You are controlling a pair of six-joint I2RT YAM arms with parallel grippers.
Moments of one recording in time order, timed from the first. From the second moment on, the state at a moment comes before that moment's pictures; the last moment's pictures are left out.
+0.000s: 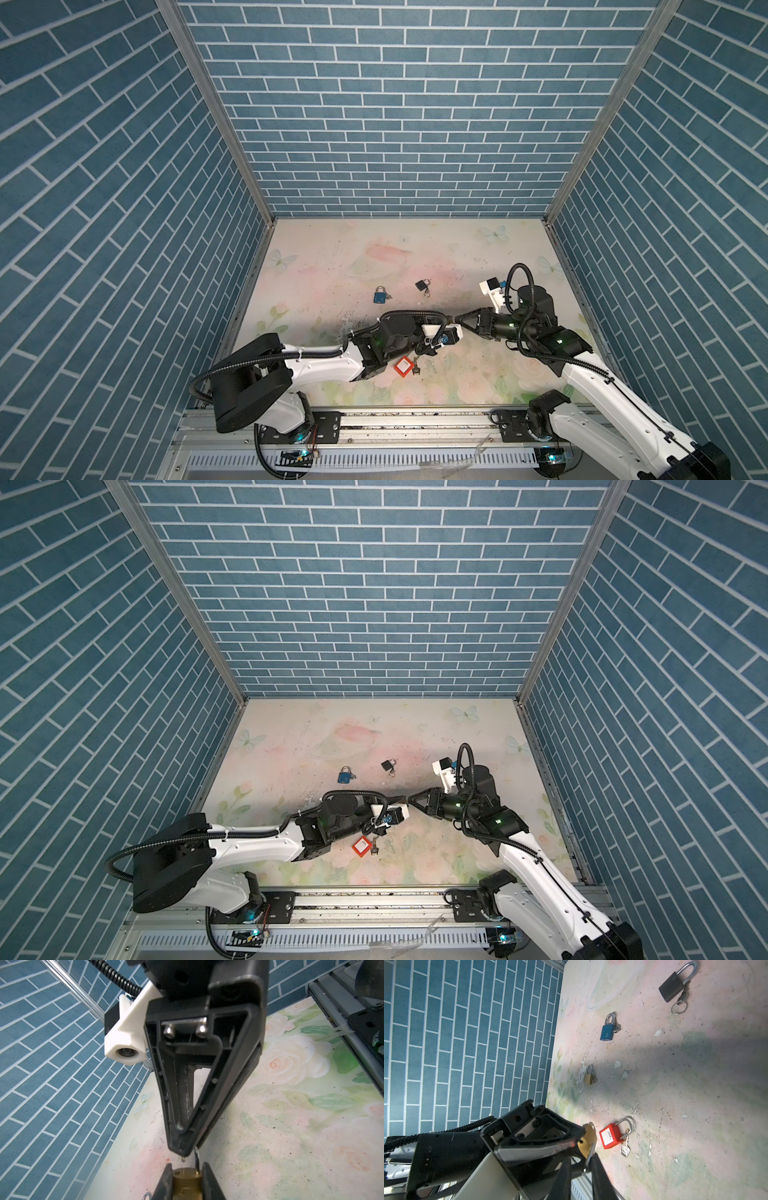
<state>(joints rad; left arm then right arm) -1.08 1.45 0.62 0.62 0.03 0.62 0.46 0.83 0.56 -0.29 -0.73 0.80</state>
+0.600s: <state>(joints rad) -1.08 1.47 0.62 0.61 0.02 0.62 0.49 0.87 0.58 -0.31 -0.67 0.69</state>
